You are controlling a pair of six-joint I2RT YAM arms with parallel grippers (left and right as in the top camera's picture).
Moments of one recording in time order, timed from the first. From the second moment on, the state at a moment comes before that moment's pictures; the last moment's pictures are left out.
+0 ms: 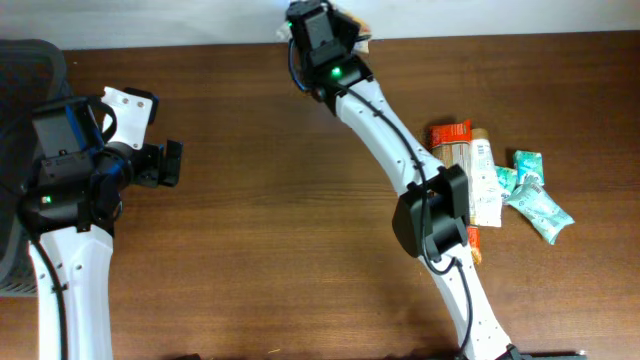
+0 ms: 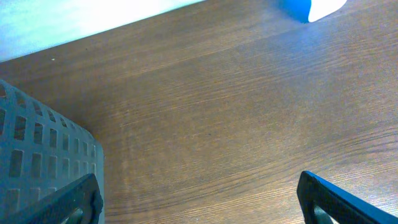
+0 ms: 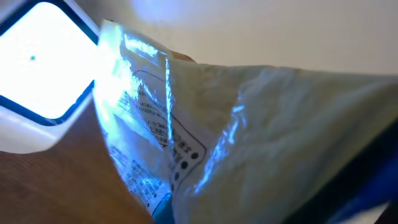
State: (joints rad) left arm 0.20 1.31 1.31 -0.77 0.20 0.40; right arm 0.51 2.55 2.51 -0.51 0.75 -0.95
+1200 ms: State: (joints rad) left arm 0.20 1.31 1.31 -0.77 0.20 0.40; right arm 0.64 2.59 2.51 -0.51 0.90 -1.00
